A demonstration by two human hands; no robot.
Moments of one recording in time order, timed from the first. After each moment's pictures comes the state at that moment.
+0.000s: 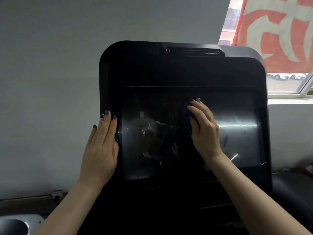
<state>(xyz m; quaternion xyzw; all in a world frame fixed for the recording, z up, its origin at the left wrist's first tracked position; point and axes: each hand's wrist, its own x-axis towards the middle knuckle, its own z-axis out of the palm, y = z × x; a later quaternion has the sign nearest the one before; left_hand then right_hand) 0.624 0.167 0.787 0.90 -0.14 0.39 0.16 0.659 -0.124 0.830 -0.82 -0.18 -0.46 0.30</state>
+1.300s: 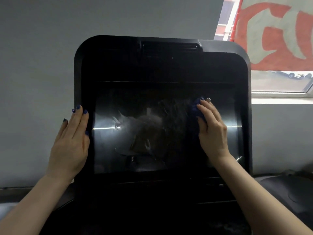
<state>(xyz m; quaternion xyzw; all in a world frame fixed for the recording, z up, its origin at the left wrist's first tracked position) 0.620 0.163 0.791 0.91 -0.09 0.40 0.09 0.659 -0.218 0.821 -0.83 -0.15 -0.44 0.31</state>
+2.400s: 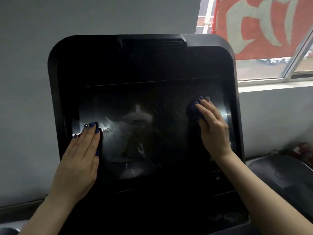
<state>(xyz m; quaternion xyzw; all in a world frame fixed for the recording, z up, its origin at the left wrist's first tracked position) 0.605 0.126 0.794 0.92 -0.20 0.35 0.05 0.651 -0.242 0.813 -0.84 -0.12 -0.44 0.28</state>
